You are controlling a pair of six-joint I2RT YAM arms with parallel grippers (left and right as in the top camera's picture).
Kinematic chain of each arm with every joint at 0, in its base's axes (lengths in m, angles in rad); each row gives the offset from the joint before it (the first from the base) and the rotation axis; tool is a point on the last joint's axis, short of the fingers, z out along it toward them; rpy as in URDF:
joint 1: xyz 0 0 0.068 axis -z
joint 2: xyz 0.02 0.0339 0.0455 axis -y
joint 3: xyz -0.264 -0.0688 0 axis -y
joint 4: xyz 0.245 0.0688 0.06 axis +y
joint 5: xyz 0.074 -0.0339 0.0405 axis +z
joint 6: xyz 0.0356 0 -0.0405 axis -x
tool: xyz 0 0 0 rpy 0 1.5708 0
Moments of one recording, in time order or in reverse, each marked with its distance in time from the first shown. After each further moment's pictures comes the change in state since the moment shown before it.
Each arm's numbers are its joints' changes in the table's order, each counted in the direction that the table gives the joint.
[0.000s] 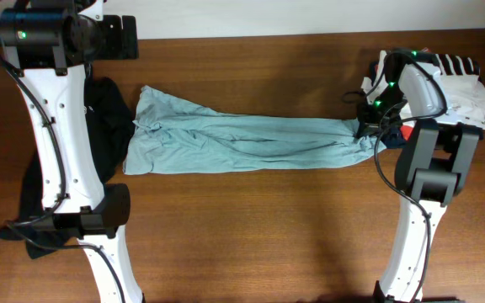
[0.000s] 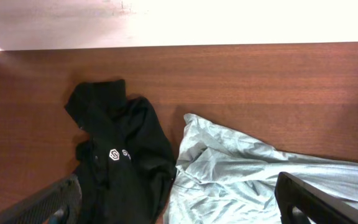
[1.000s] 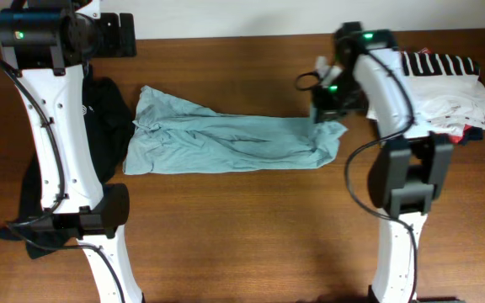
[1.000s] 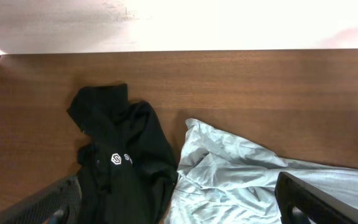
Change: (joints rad) left arm -0.007 0.000 0.000 -0.019 0.000 0.000; right arm -0.296 0.157 0.080 0.074 0.016 -0.161
